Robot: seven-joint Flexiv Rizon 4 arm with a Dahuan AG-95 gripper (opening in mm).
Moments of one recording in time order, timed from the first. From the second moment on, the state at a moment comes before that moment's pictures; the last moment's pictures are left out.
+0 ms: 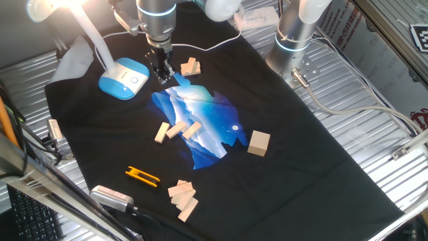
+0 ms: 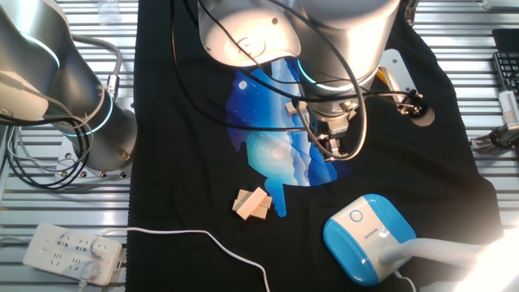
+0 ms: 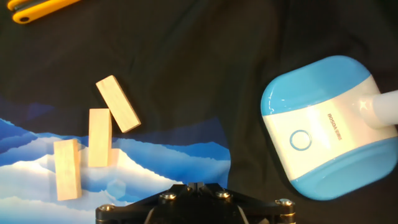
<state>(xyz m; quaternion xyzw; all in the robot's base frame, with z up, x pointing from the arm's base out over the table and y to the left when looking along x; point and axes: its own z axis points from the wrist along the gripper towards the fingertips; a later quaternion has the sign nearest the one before) 0.487 -0.068 0.124 -0.12 0.99 0.00 0.05</state>
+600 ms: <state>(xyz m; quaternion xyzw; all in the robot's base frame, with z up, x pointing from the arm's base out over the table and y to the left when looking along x) 0.489 -0.068 0.123 -0.08 1.00 -0.01 0.01</state>
